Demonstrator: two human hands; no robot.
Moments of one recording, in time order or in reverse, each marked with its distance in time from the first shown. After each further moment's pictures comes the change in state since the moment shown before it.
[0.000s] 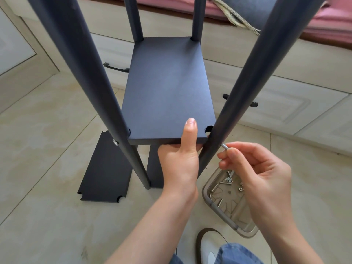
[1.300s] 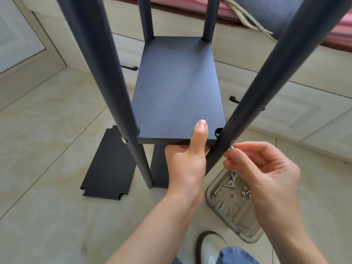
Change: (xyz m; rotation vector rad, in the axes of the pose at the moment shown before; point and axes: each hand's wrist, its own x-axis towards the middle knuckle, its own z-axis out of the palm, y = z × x) left_hand 0.000 0.001 -0.002 -0.060 -0.074 0.031; right_hand 0.005 -0.003 0.002 0.017 0.001 0.067
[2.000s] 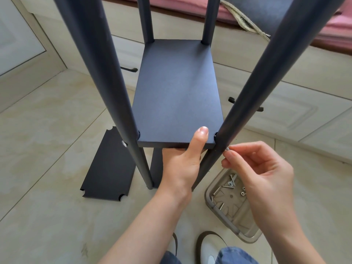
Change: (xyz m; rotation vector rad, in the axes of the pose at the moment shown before) left_hand 0.010 -0.005 -0.017 0.059 -0.160 0.061; right_hand 0.001 0.003 0.001 -0.083 -0.044 -0.086
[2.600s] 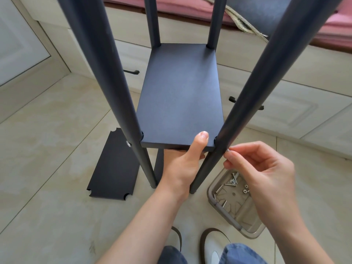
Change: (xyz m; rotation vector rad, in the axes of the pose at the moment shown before) left_hand 0.001 -0.003 -0.010 0.062 -0.095 0.009; right_hand -0.004 -0.008 -0.005 -0.025 -0.031 0.023
